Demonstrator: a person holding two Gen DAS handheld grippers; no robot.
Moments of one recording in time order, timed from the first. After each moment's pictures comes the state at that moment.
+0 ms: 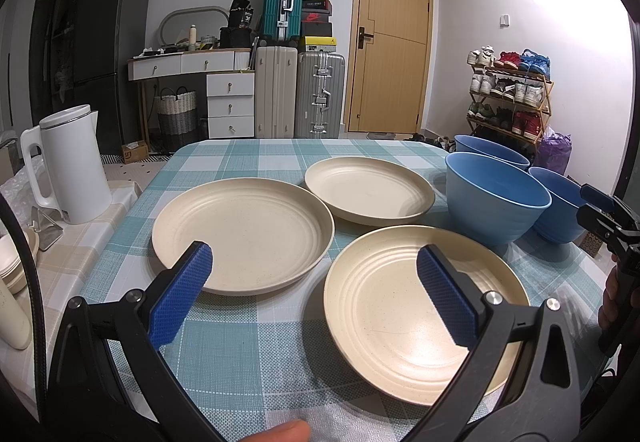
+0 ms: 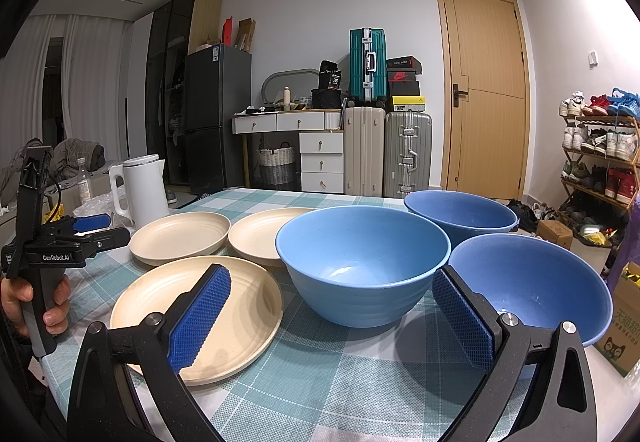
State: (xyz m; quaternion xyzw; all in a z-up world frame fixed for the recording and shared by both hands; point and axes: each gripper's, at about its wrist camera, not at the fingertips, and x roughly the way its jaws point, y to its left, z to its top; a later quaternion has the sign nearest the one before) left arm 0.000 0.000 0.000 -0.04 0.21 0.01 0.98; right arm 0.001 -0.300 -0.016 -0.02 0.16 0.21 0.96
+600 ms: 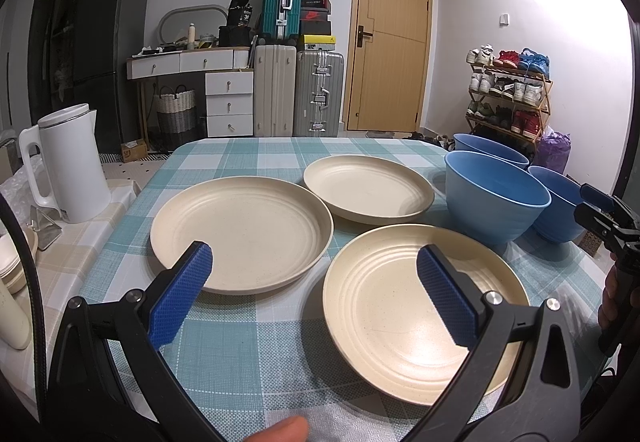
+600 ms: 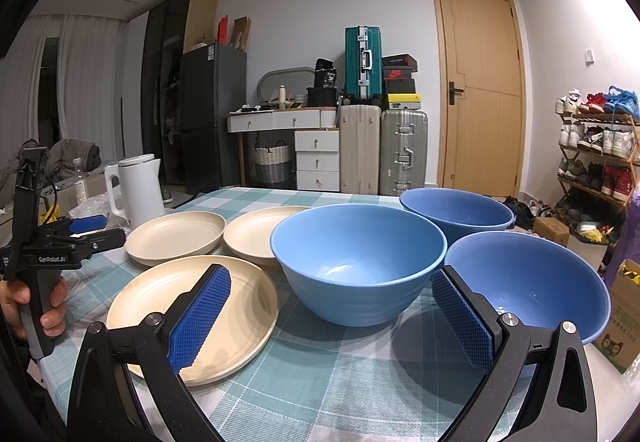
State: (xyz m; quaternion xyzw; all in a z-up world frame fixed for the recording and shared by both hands) left arm 0.000 0.000 0.000 -0.04 0.21 0.01 0.98; right arm 0.005 -0.298 -0.019 -0.02 0.16 0.20 0.97
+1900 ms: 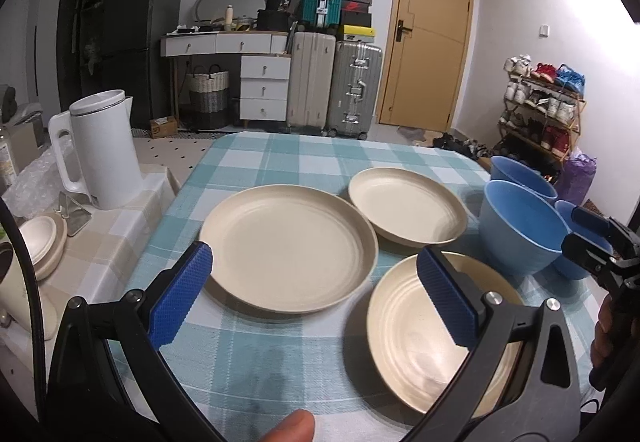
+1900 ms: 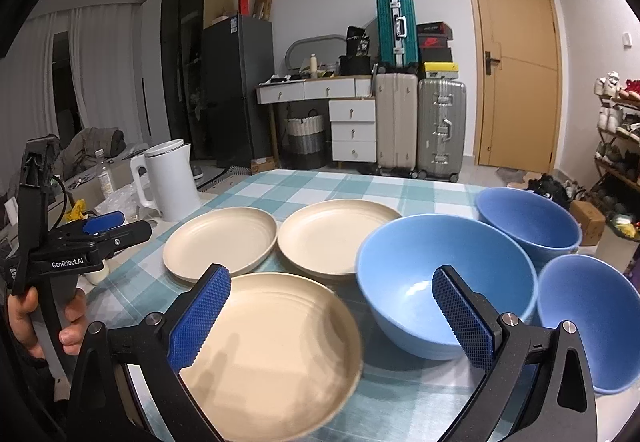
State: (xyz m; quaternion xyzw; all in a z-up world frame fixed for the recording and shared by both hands) left arm 0.002 0.042 0.041 -0.08 0.25 0.07 0.96; right arm 0.042 -0.216 0.022 -0.02 0.24 0.26 0.93
